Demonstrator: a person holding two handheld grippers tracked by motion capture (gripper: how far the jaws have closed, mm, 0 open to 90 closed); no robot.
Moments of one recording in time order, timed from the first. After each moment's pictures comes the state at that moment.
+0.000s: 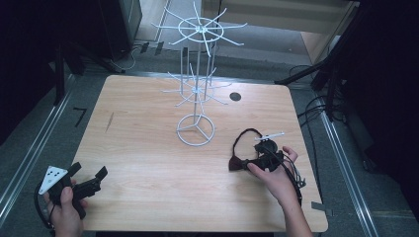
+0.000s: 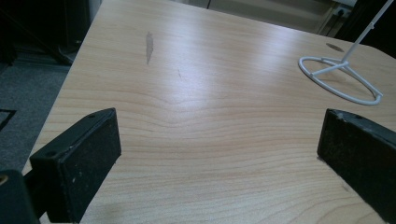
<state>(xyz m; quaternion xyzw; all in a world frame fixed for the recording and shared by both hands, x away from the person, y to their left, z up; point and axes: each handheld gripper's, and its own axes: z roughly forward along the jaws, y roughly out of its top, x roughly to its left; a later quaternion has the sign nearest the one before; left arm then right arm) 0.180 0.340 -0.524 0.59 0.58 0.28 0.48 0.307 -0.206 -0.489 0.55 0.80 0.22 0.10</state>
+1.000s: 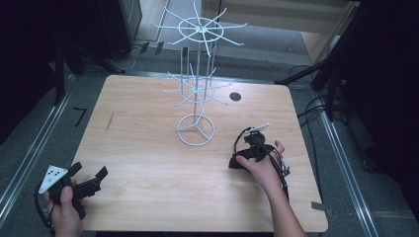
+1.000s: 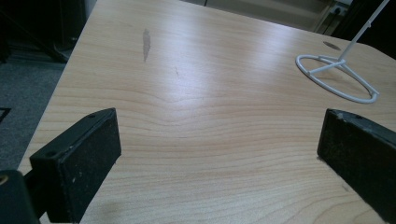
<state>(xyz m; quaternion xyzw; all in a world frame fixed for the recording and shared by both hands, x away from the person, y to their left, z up) 0.181 0.340 -0.524 0.60 0.58 0.28 0.48 0.348 -0.181 -0.512 0.60 0.78 0.16 0.07</state>
